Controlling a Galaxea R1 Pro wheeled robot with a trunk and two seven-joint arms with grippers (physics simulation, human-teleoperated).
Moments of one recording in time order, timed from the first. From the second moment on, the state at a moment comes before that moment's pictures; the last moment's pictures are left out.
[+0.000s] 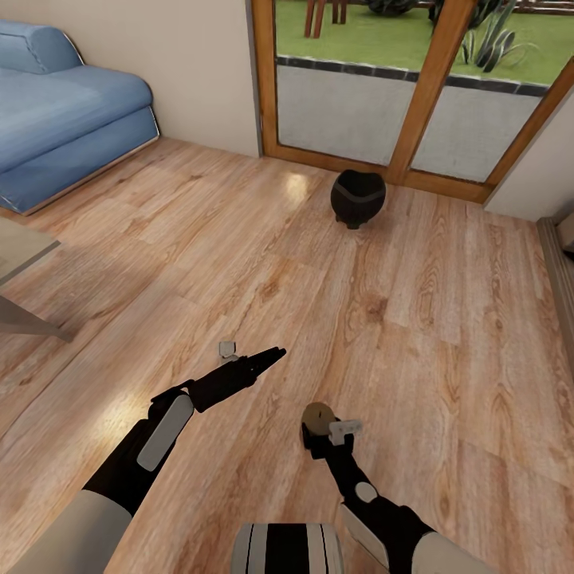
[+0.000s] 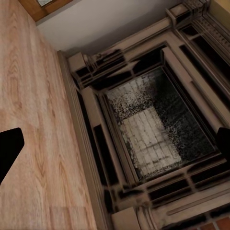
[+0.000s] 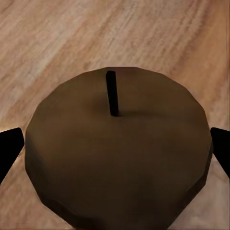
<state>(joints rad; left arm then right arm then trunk) -0.62 0.09 -0.30 -1.15 0.88 0.41 -0.83 -0.60 0.01 0.85 -0.52 -0.62 -0.42 -0.20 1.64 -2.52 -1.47</state>
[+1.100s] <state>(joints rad) -0.63 0.07 -0.30 -1.15 0.88 0.41 -0.77 -0.60 0.00 0.85 -0.54 -0.62 -0.42 -0.20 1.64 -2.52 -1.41</state>
